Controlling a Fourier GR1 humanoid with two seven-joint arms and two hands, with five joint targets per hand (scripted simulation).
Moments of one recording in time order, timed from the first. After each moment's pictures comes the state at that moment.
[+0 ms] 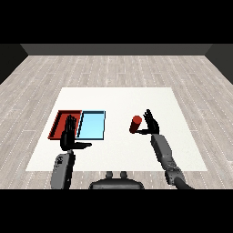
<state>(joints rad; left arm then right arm) -0.01 0.04 0.06 -1.61 0.11 -0.07 -0.40 -0.55 -0.13 -0.19 -0.64 -0.16 0.26 -0.53</state>
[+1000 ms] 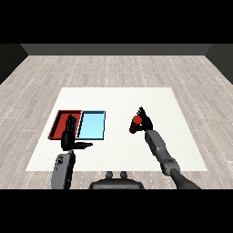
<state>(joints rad) -0.01 0.04 0.05 -1.62 0.09 -0.05 -0.41 -0.73 -0.09 -0.21 -0.38 -0.16 0.26 -0.60</state>
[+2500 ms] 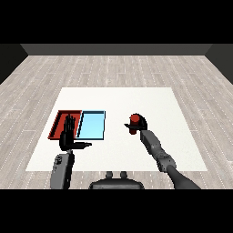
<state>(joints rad) -0.01 0.05 0.06 -1.63 0.10 -0.05 -0.41 -0.81 -0.04 -0.22 -0.23 -0.09 -0.03 -0.64</state>
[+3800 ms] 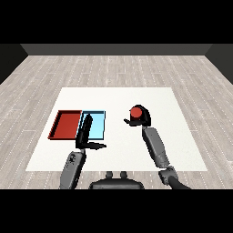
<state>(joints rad) -0.06 0.00 -0.16 -1.61 0.03 0.04 -0.28 -0.58 -0.03 -0.03 -1.00 -0.08 -0.09 -0.38</state>
